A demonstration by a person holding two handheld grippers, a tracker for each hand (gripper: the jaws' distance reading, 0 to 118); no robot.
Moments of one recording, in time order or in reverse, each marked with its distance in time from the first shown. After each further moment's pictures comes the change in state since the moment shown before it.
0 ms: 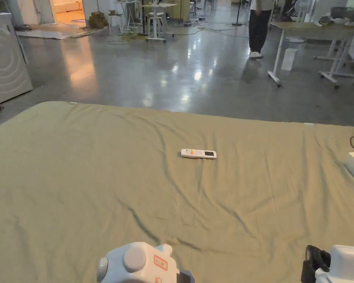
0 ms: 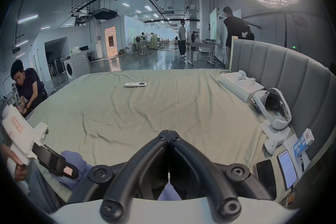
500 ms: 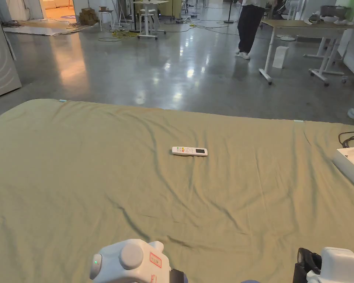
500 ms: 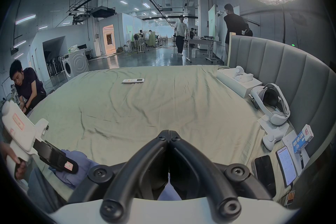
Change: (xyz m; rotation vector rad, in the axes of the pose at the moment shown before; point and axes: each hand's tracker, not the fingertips) left arm 0.009 0.002 0.017 0.030 0.095 -0.011; right arm 0.005 -0.007 0.002 -0.024 -0.007 -0.006
